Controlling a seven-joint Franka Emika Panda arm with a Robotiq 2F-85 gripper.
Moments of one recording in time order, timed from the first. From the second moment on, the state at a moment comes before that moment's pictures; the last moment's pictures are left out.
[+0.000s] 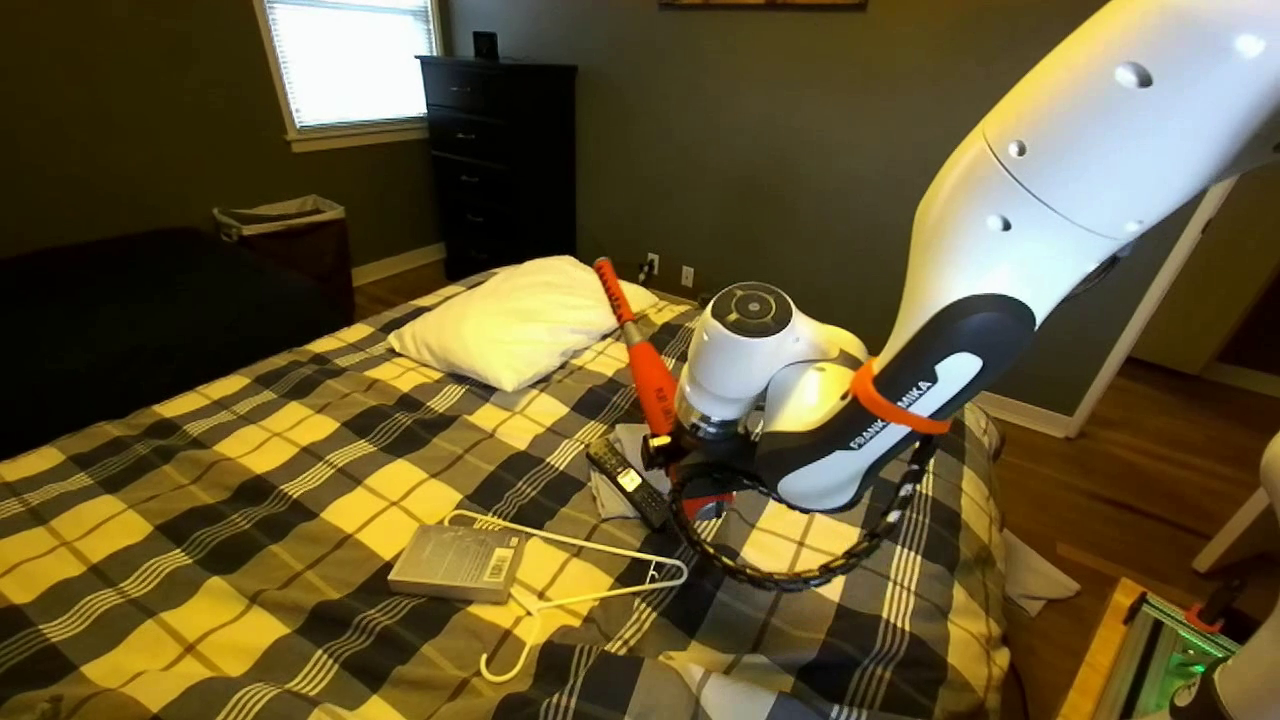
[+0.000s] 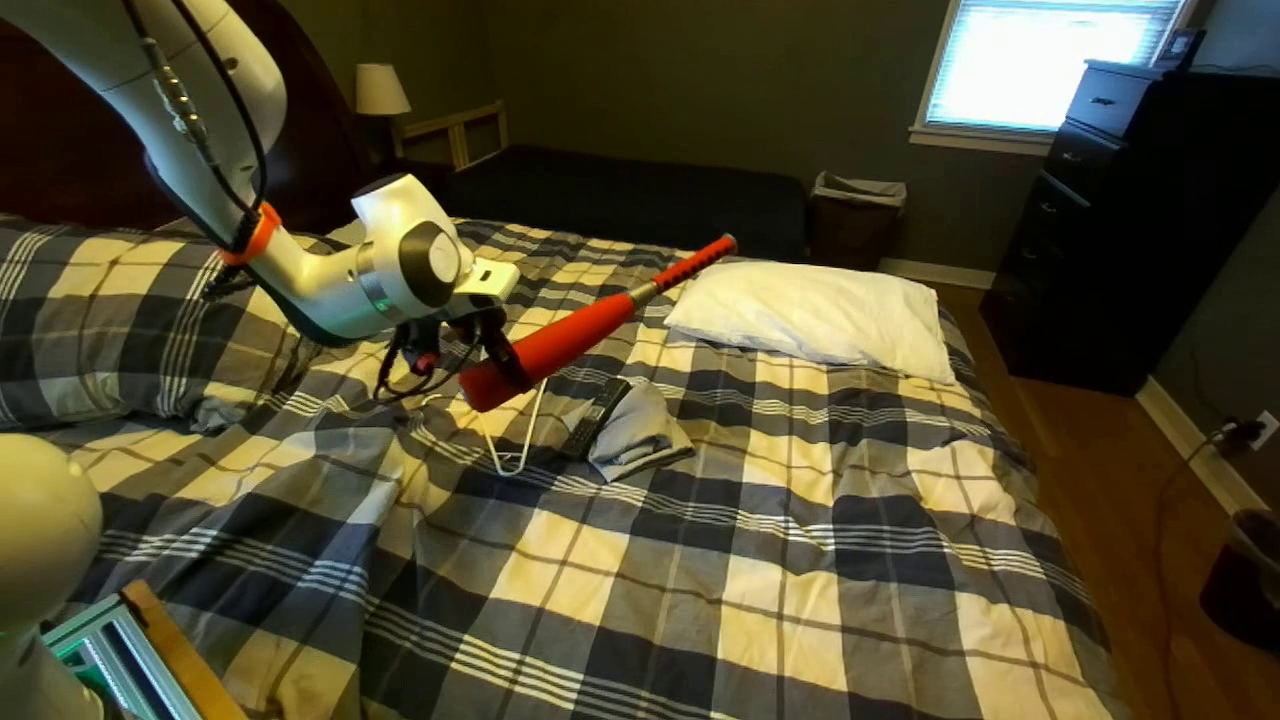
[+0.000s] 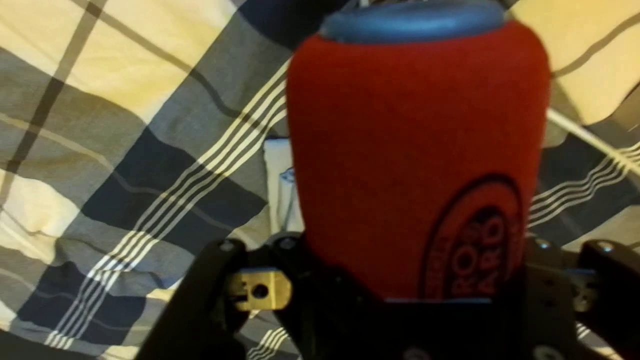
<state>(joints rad) 0.94 0.41 -0.66 -2.34 -0.34 2.95 1.12</state>
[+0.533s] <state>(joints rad) 0.96 0.41 -1.01 -2.41 -0.36 2.96 1.22</state>
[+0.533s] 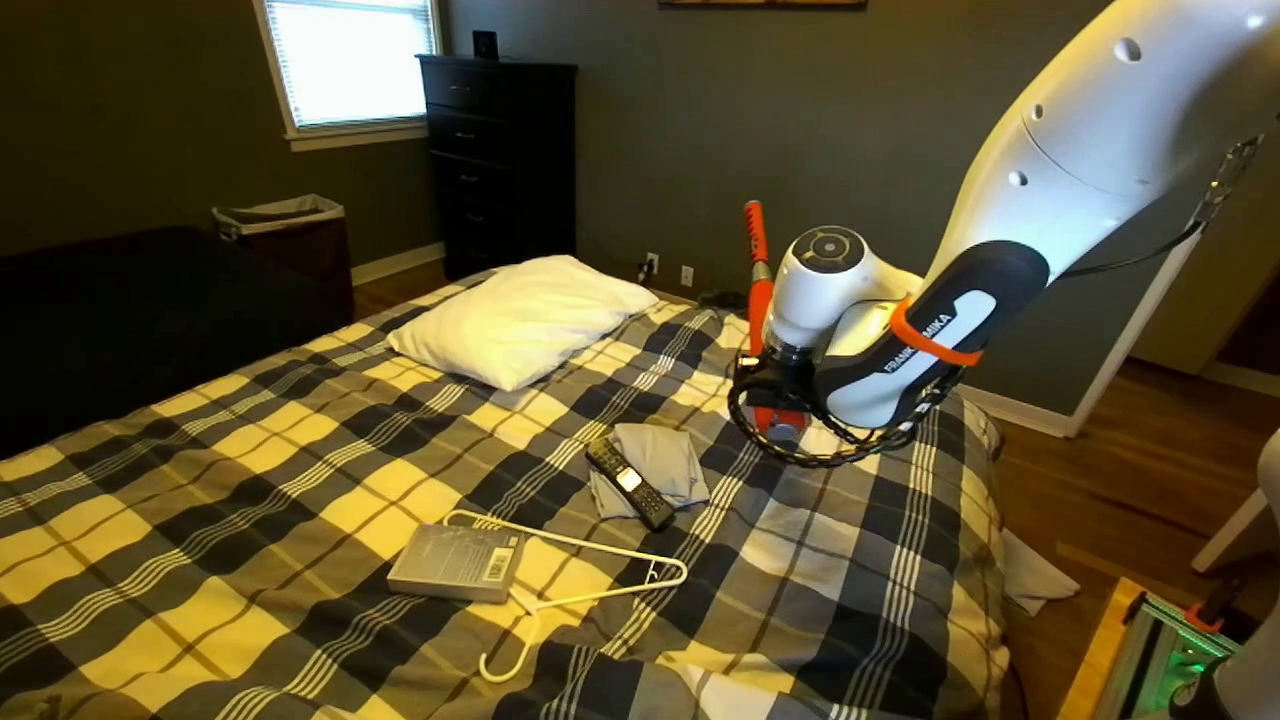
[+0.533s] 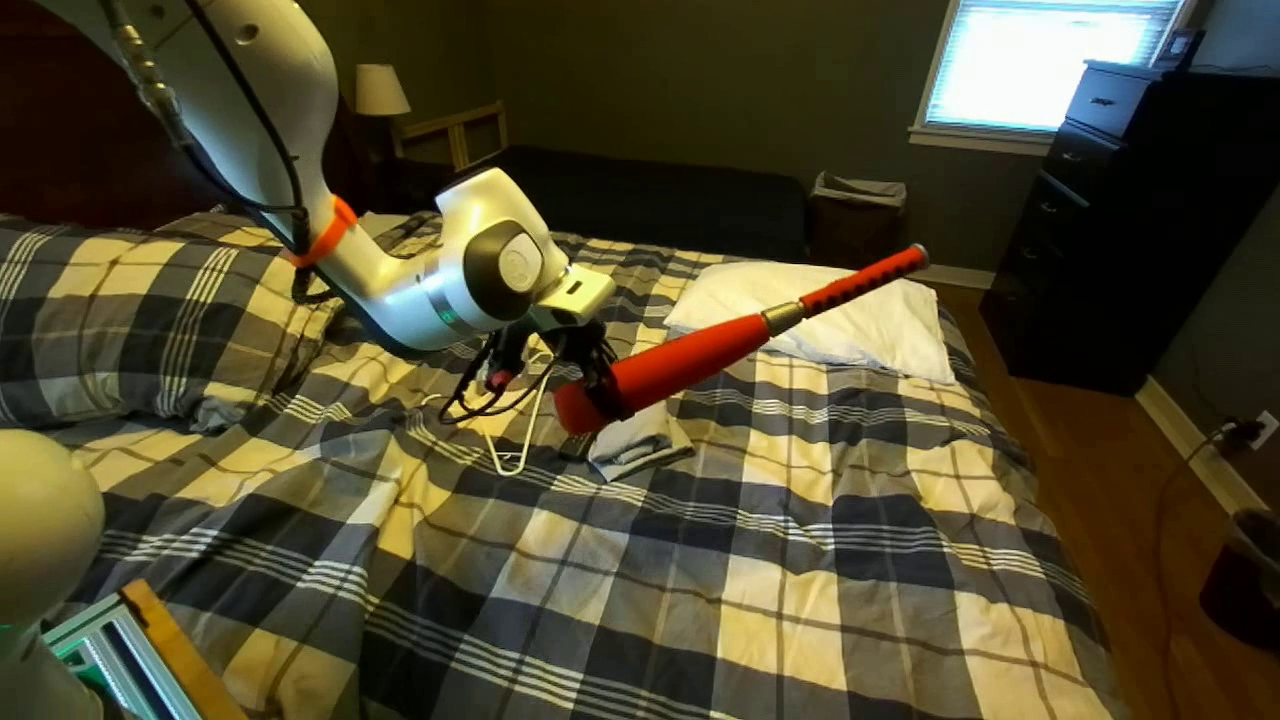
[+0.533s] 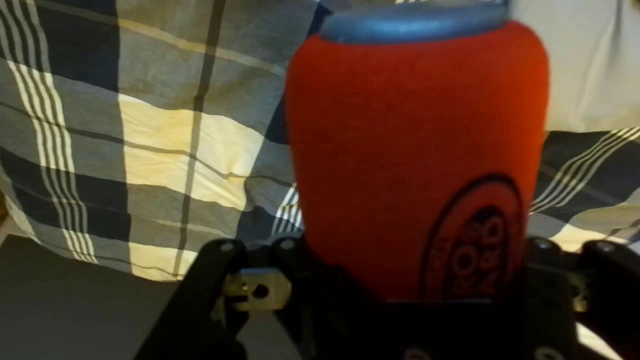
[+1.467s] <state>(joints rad) 0.04 0.32 -0.21 -2.62 0.03 3.22 1.13</state>
